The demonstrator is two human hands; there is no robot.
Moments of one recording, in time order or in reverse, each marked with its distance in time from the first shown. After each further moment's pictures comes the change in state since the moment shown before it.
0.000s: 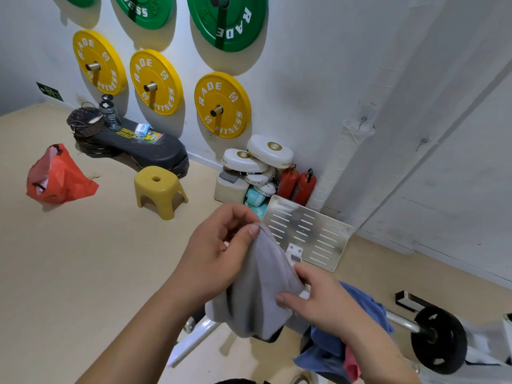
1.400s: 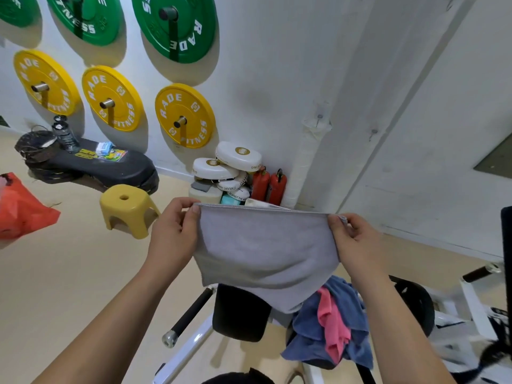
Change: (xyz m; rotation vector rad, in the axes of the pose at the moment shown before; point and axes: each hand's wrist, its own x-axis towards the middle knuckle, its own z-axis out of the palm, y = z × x) left_hand 0.039 -0.056 0.014 0.106 0.197 -0.162; right_hand -0.014 0.046 -0.070 0.580 0.819 0.110
